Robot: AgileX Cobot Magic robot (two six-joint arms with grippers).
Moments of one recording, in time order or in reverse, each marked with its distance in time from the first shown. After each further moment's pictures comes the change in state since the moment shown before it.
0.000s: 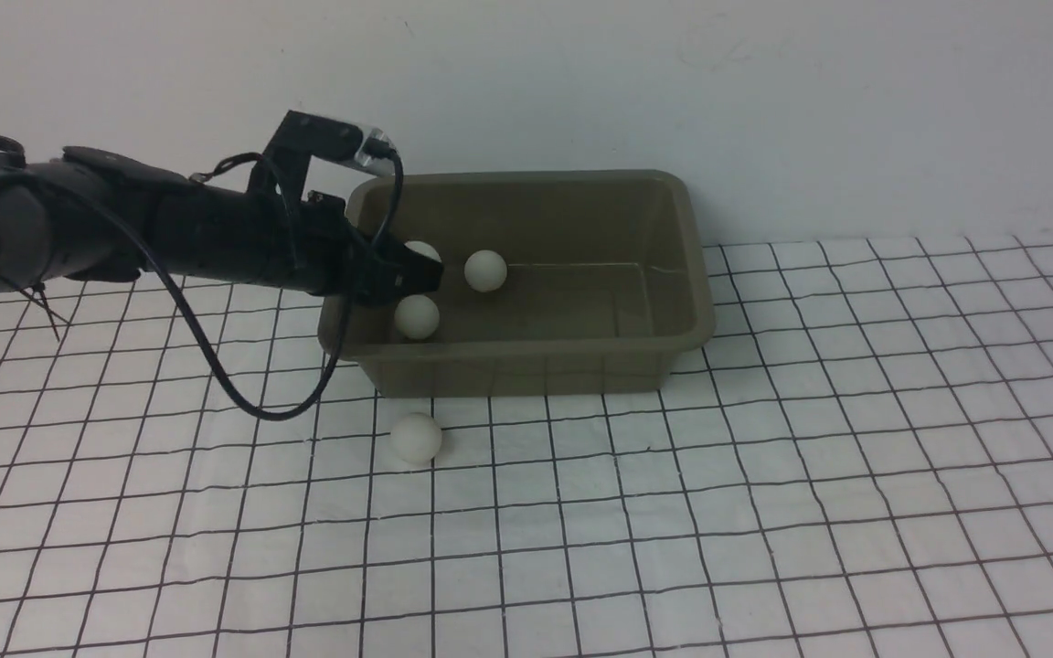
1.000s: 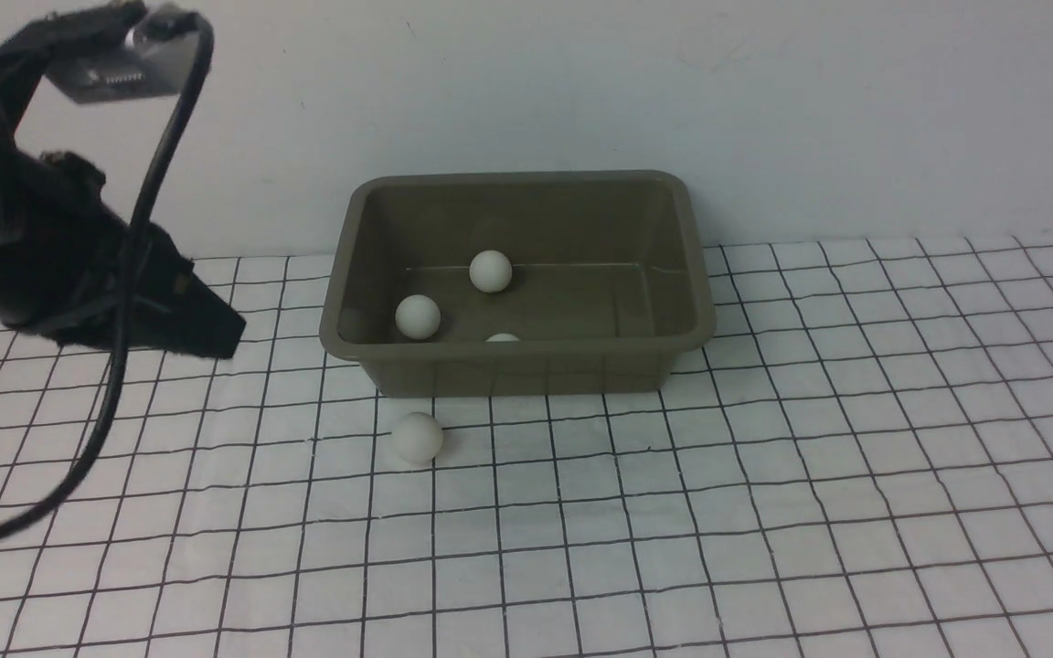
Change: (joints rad) right arm 0.000 0.000 0.000 0.000 -0.021 -0.018; left arm -0.017 -0.265 0.714 -0.310 -0.379 0.196
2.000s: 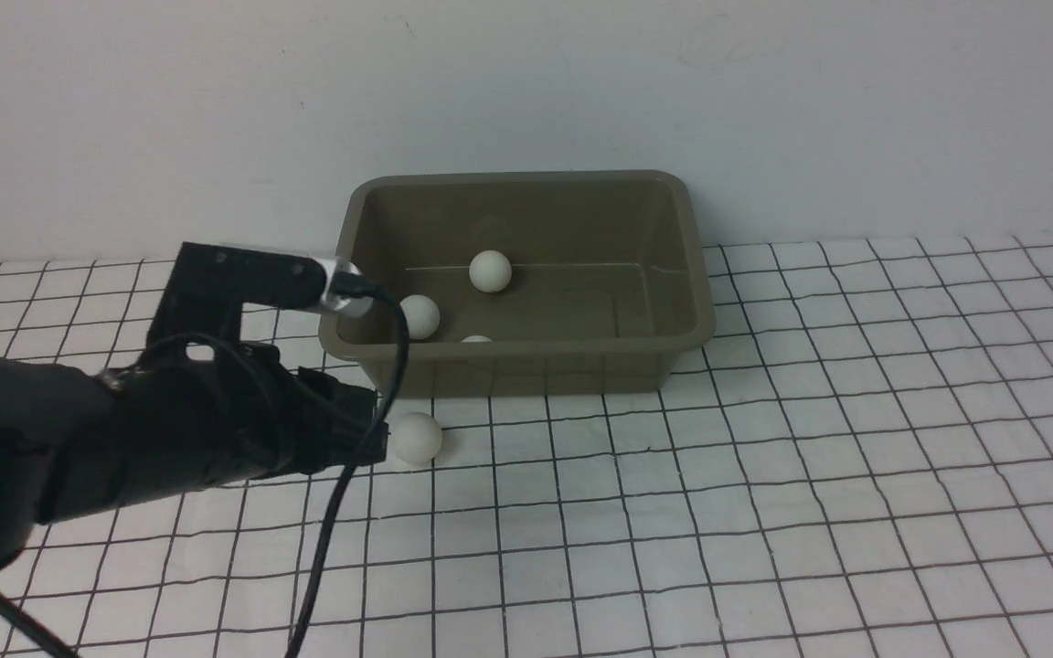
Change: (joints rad) right arm 0.000 0.000 0.000 0.019 -0.013 -0.001; left arm -0.461 0.357 0.026 -0.413 -0.818 0.432
